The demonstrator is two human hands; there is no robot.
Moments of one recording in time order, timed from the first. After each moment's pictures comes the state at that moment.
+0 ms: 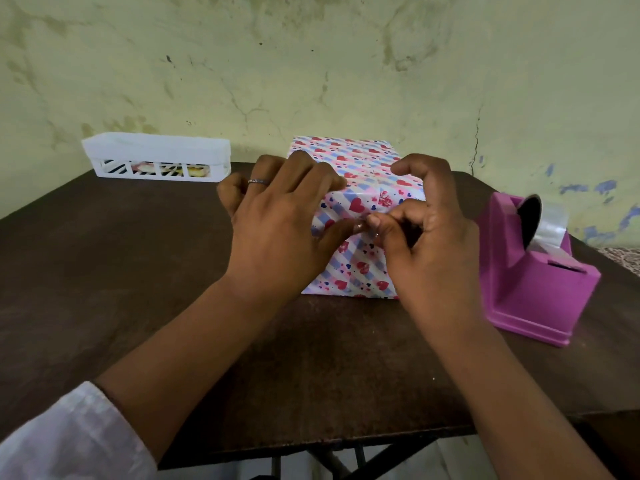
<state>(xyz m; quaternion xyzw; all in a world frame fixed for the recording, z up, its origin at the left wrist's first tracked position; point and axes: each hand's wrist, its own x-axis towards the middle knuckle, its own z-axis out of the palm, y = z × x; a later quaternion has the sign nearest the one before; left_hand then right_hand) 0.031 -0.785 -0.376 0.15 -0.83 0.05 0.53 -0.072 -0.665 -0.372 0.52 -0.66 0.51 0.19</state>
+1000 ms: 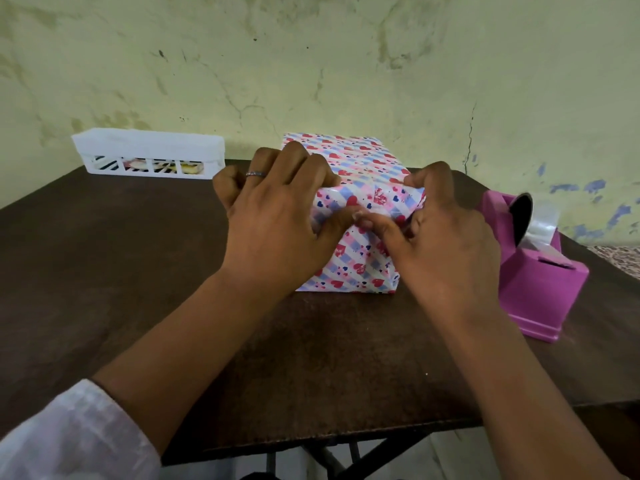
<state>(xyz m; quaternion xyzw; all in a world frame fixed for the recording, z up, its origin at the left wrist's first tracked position) 0.028 -0.780 -0.373 0.18 -0.82 0.07 0.54 -0.079 -0.655 -0.360 0.44 -0.81 0.31 0.25</state>
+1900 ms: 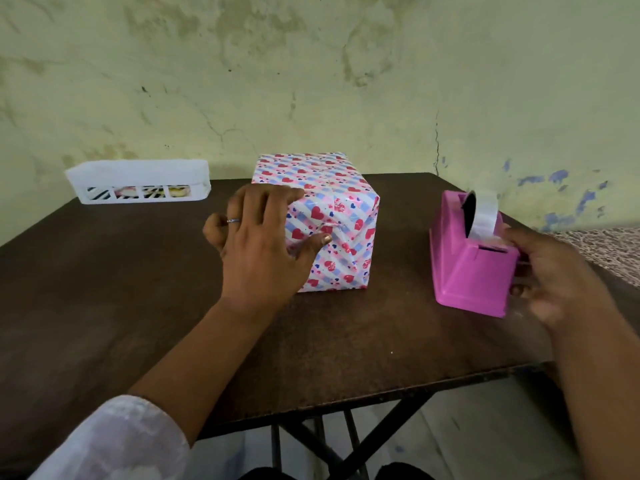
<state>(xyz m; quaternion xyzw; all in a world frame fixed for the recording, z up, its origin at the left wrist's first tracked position) 0.025 -0.765 -0.393 0.25 -0.81 0.01 0.52 -0.165 -0.556 -0.363 0.09 -0.70 0.69 -0.17</state>
